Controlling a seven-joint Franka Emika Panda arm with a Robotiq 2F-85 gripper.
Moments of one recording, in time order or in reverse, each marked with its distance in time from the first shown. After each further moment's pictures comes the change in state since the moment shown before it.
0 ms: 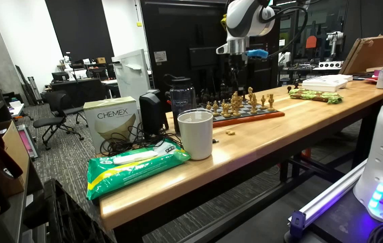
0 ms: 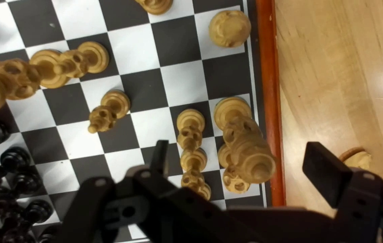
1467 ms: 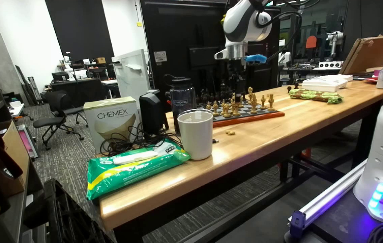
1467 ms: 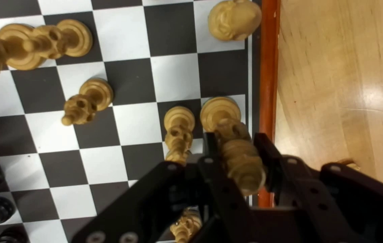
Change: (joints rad) arm 0.001 0.045 0.003 0.011 0.037 -0.006 -0.114
